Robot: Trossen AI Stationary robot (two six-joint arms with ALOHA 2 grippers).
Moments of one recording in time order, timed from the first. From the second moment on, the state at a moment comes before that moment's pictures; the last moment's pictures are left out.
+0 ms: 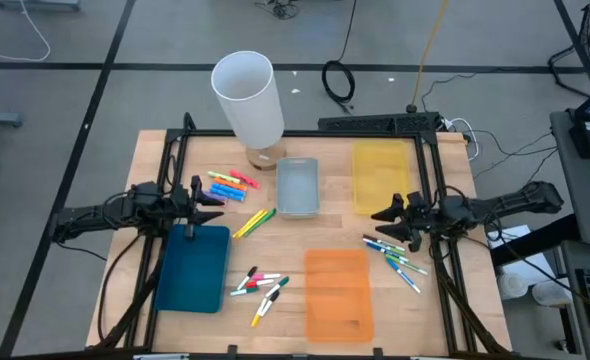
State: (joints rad) left arm 0.13 0.01 0.06 -0.08 0.14 -0.03; right arm 0.23 0.29 0.11 0.23 0.14 0.54
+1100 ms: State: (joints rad) left arm 0.13 0.01 0.06 -0.08 0.13 -0.03; right arm 0.31 1.11 0.53 -0.88 0.18 0.78
